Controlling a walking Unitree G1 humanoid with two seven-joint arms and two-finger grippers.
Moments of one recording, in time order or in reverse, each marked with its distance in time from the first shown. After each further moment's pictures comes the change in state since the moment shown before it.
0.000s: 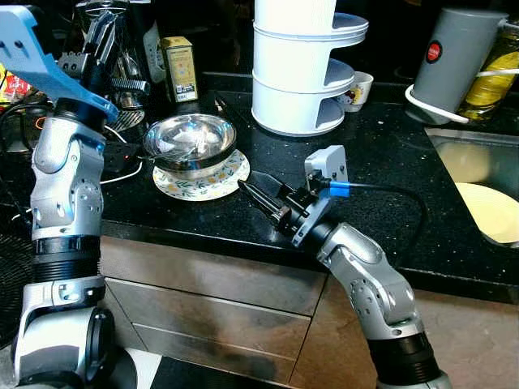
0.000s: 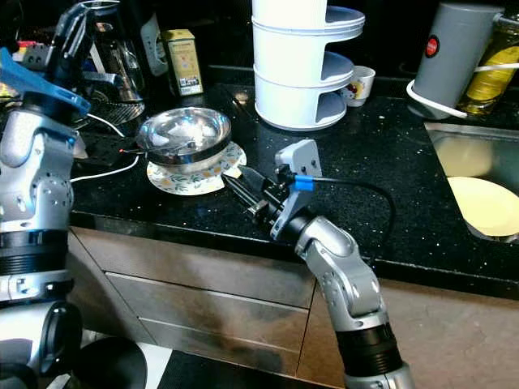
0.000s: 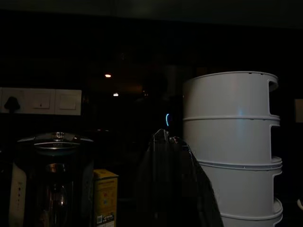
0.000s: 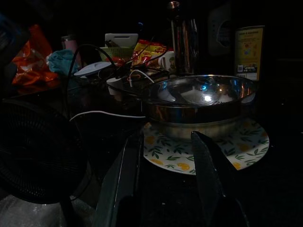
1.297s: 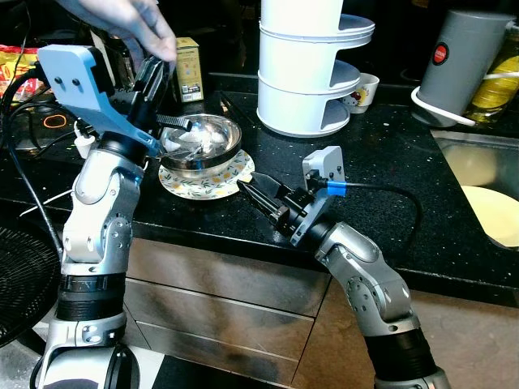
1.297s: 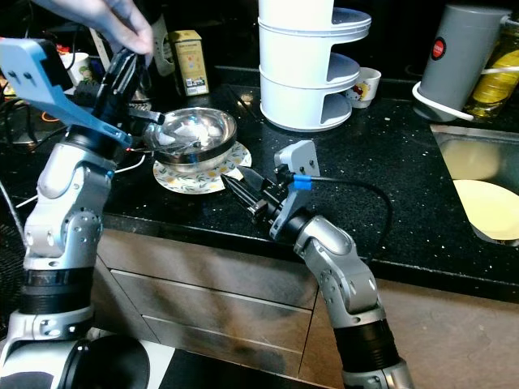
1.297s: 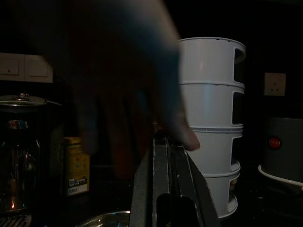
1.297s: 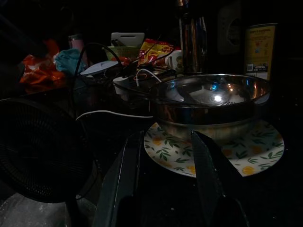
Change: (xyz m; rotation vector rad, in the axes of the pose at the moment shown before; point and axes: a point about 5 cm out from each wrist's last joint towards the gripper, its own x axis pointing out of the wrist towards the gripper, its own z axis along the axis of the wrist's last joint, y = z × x) left arm -0.031 -0.048 -0.020 -0.079 0.114 -0.062; right arm 0.003 -0.003 -0.004 0.008 0.001 0.002
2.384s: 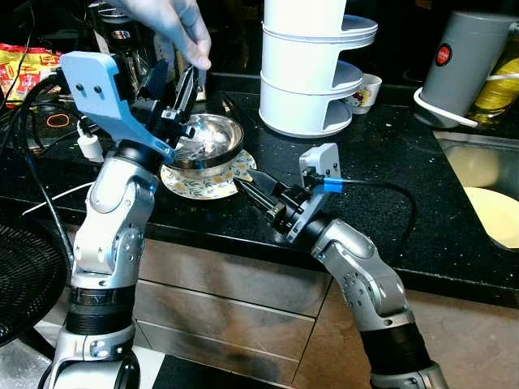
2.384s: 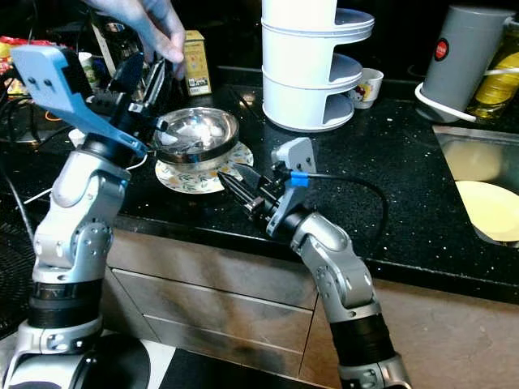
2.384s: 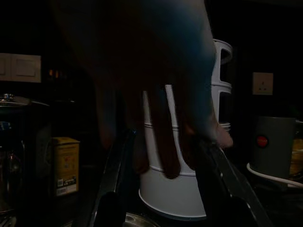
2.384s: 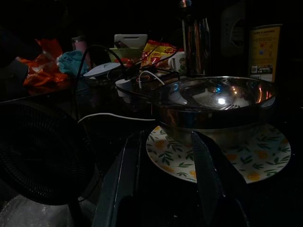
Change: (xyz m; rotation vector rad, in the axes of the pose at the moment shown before) left arm 0.000 -0.018 0.003 -0.016 0.007 -0.023; right arm 0.006 -0.001 0.000 0.008 -0.007 0.013
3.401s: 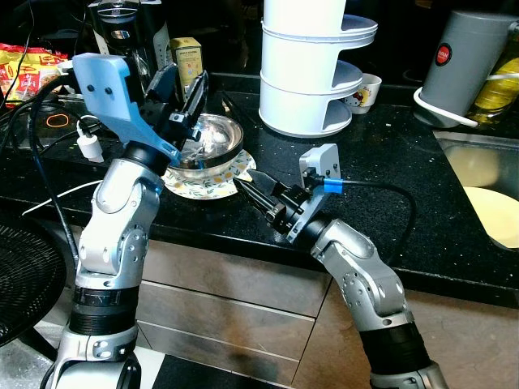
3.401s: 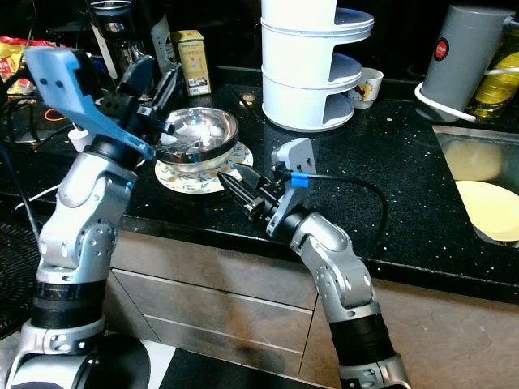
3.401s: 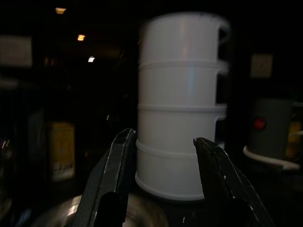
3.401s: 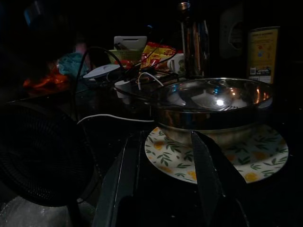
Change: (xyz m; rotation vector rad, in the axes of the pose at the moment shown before) left arm -0.012 -0.003 -0.017 0.008 0.079 0.003; right arm 0.000 0.000 -0.001 0.000 -0.008 0.004
